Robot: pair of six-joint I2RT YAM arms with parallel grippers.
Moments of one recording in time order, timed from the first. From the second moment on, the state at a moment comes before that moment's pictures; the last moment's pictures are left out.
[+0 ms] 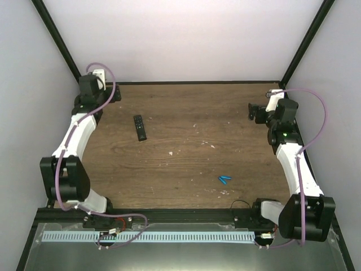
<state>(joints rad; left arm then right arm) 0.03 1.48 1.21 -0.15 0.00 -0.04 -0.09 1.14 0.88 -0.10 -0.11 -0.04</state>
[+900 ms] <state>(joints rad) -0.08 2.00 1.69 -0.78 -0.05 -0.19 -0.09 1.35 1.00 -0.38 -0.04 0.09</state>
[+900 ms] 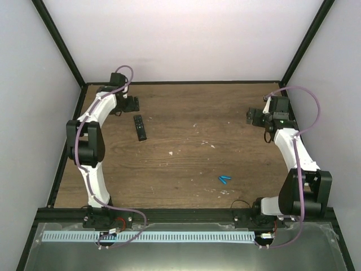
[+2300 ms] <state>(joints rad) -0.16 2.29 1.92 -0.98 -0.09 -0.47 -0.09 1.41 1.01 -0.44 -0.05 0.14</state>
